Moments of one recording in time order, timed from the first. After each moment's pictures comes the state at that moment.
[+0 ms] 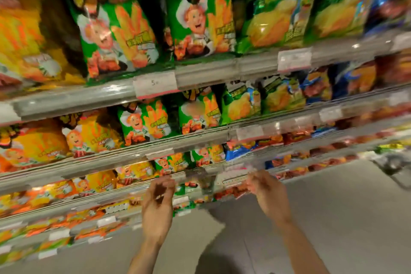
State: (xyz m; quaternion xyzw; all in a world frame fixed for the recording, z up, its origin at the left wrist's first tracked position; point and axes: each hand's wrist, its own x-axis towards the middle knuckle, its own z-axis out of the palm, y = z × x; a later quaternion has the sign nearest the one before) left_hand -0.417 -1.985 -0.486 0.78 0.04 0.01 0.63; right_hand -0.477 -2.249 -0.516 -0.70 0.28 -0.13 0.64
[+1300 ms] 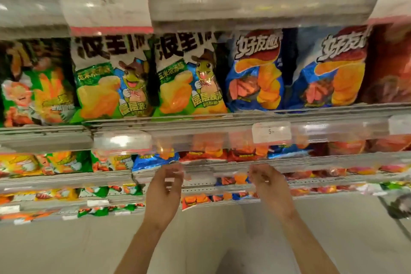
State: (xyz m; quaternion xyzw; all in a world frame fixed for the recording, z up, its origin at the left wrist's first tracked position) left_hand -0.387 -2.368 -0.617 0.83 0.04 0.02 0.56; right_hand -0.422 -2.627 -0.628 -0.81 0.21 -0.04 0.55
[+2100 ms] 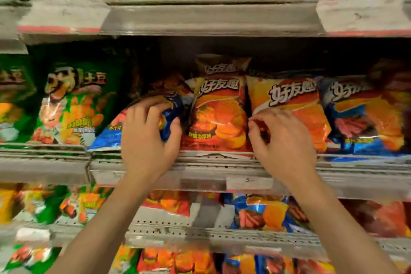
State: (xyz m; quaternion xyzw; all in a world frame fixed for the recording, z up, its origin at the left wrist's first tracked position) left_hand -0.255 -2.371 -0.756 0.82 -0.14 0.51 0.21; right_hand -0.291 -2.623 -0.741 -0.91 -0.06 -0.40 0.14
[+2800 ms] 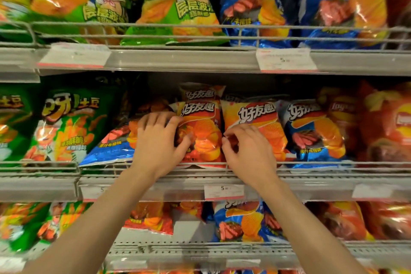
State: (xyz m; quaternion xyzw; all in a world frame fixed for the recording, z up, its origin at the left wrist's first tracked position) left_hand -0.258 -2.407 -0.723 0.90 -0.16 0.38 0.12; right_hand -0.298 -2.624 -0.732 -0.92 -0.07 -0.36 0.16
